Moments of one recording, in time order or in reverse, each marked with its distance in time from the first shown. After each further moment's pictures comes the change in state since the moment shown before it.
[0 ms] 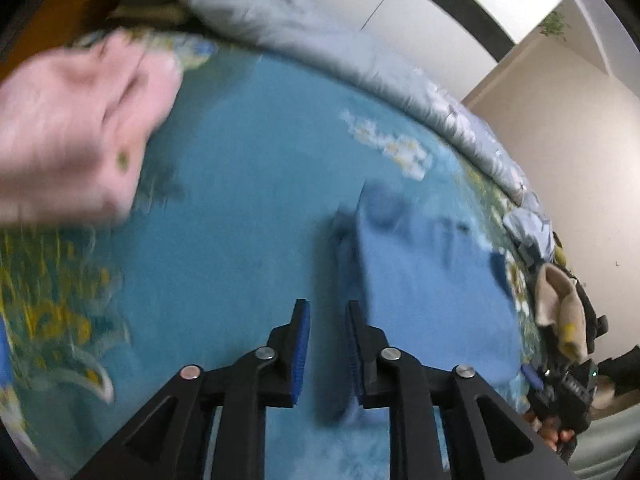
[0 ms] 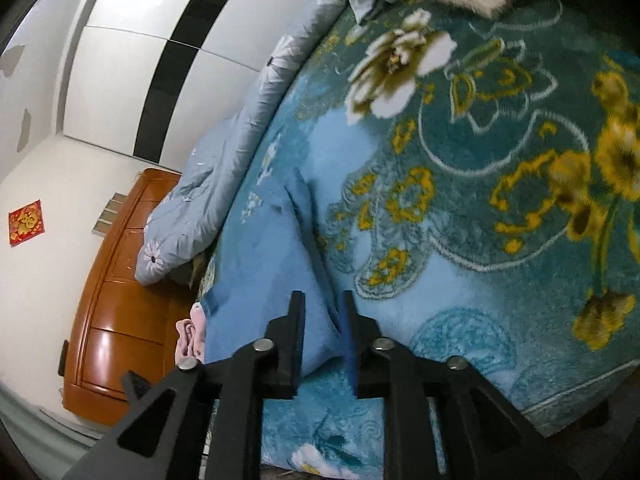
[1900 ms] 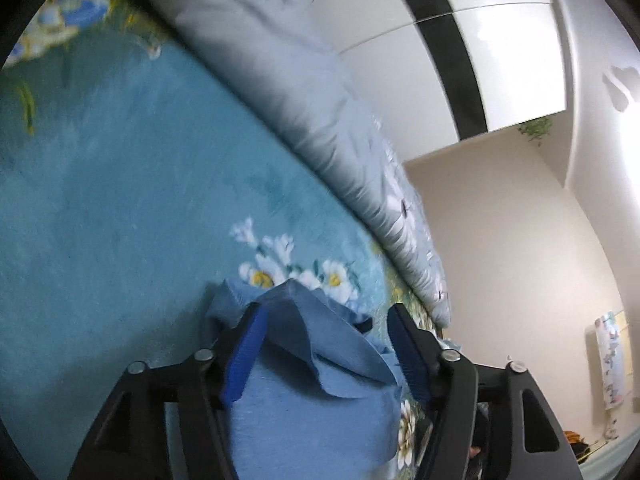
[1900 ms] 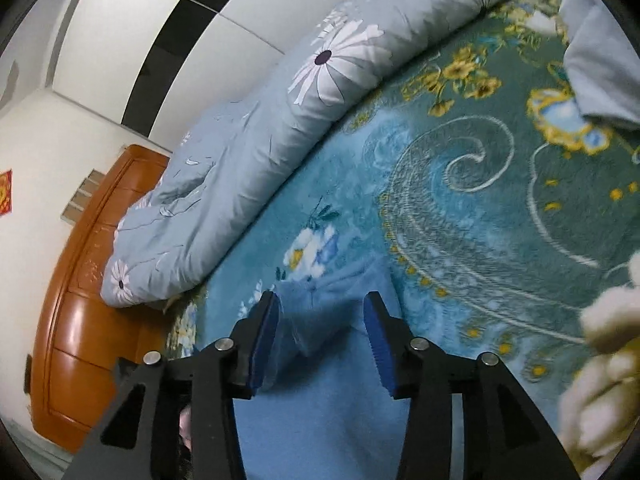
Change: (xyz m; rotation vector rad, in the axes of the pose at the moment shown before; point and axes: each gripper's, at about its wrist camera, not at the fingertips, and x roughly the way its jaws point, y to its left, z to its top) left arm 0.164 0.006 0.189 -0.296 -0.030 -0.389; right arm 0.193 0.116 0.219 -0.210 0.062 -0.100
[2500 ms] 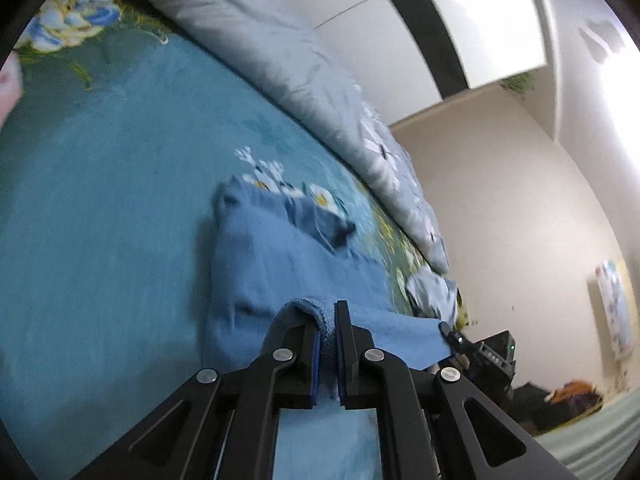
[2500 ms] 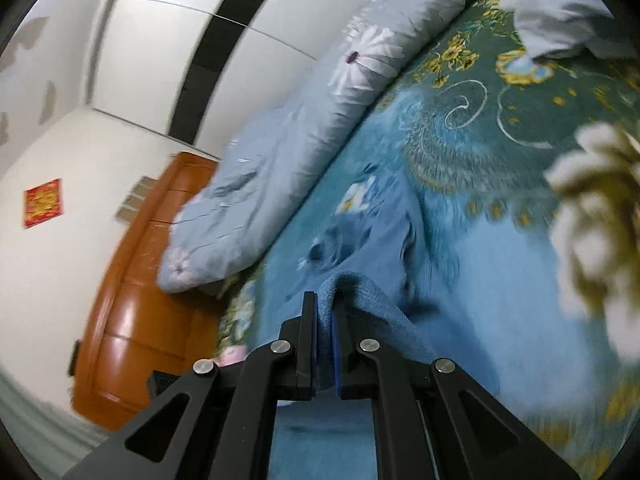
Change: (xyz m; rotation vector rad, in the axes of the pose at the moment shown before) left arm -0.040 -0.017 -0.053 0.041 0.100 -0.005; right arm -0.048 0.008 -0.058 0.066 -0.012 0.180
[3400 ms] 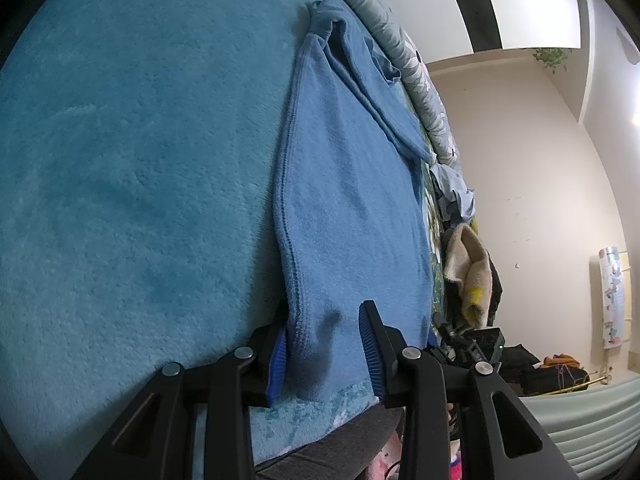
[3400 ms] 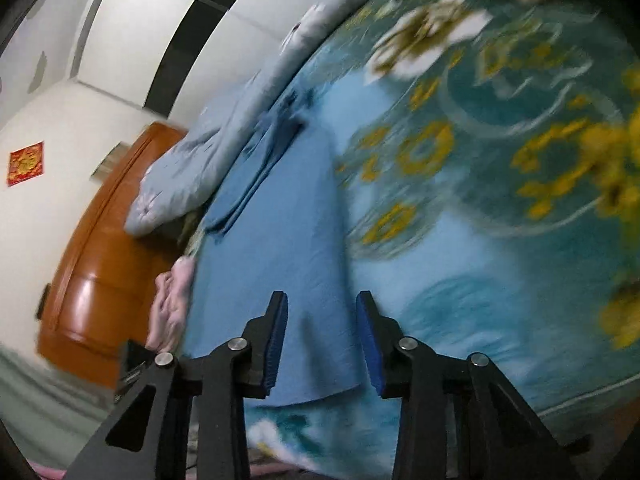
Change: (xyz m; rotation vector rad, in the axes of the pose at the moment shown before) left arm -0.057 0.039 -0.233 -0.099 0.218 0.022; right arm -0.121 -0.084 -0.209 -0.035 0.042 -0.084
